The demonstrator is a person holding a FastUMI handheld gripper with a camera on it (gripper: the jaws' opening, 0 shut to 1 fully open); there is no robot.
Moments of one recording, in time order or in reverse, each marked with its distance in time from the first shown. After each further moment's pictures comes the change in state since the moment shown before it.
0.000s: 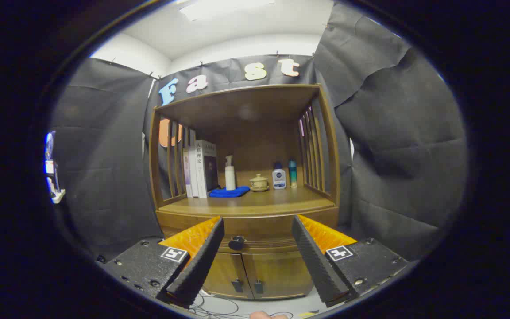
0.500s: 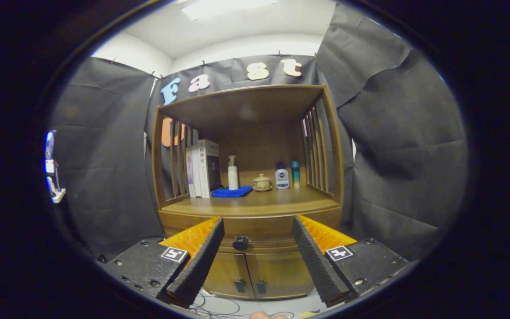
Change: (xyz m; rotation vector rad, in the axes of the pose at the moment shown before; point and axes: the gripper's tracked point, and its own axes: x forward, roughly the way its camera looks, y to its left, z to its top) arm 0.001 0.007 0.000 -0.003 0.001 0.001
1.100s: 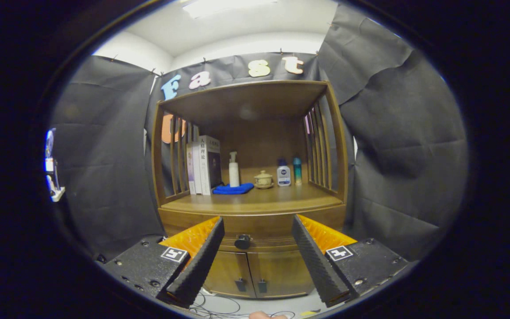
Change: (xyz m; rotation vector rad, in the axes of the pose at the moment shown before) arm 0.014 0.008 -0.012 -0.004 0.021 -0.005
